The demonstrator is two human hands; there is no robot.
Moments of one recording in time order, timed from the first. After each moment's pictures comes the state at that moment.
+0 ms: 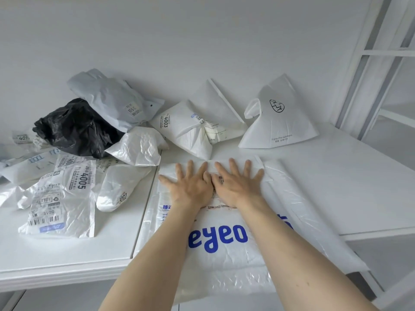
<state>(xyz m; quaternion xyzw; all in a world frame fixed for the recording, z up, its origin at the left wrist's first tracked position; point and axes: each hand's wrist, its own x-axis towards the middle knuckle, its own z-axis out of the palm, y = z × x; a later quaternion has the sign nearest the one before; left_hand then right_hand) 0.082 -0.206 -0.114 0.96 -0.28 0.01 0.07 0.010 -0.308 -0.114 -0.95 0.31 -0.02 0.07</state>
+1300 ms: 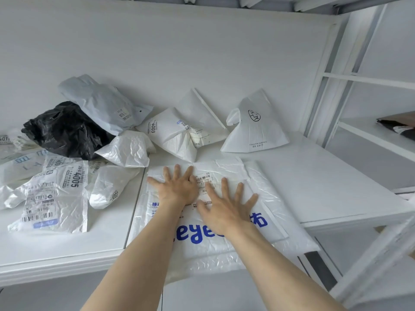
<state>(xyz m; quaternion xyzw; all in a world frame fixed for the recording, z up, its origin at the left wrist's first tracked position) 0.078 -0.200 -0.107 0.95 -0.29 -0.02 0.07 -0.061 -0.254 -0.108 -0.94 0.34 0.00 0.08</state>
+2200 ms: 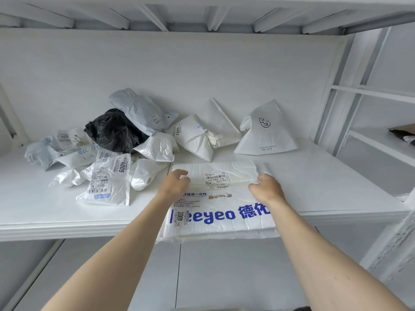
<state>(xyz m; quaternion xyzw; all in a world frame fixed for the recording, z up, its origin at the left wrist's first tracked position) 0.040 -0.097 -0.071 0.84 -0.23 -0.13 0.47 -0.125 -0.290 -0.065 -0.82 0.43 -0.15 0.35</state>
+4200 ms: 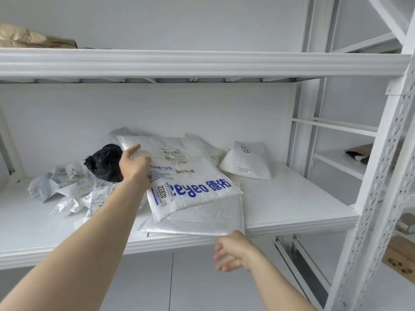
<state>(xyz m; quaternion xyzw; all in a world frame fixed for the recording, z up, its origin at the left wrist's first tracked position) -0.003 -0.053 0.069 0.58 -0.04 -0.01 0.81 -0.210 -0.191 -0.072 -0.71 0.37 0.02 0.60</state>
